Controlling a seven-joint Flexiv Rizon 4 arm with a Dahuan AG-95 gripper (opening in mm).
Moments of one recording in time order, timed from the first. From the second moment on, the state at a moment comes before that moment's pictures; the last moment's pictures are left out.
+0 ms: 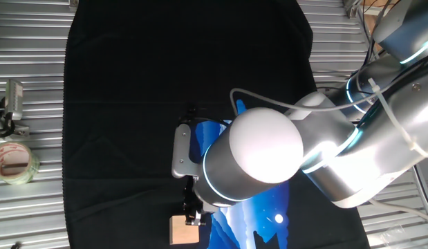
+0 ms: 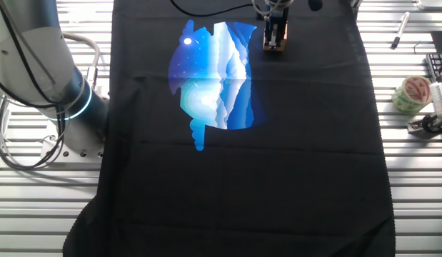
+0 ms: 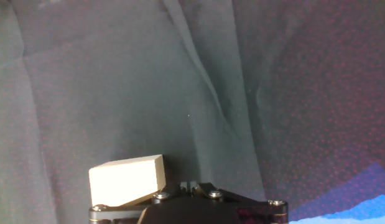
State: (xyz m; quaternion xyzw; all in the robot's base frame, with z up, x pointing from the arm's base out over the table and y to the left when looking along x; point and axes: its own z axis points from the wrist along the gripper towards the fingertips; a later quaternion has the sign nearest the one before) arm 0.504 0.220 0.051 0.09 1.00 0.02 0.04
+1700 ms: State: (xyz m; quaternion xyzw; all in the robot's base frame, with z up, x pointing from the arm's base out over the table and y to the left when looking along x) arm 0.501 0.233 0.047 0.05 1.00 0.00 0.04
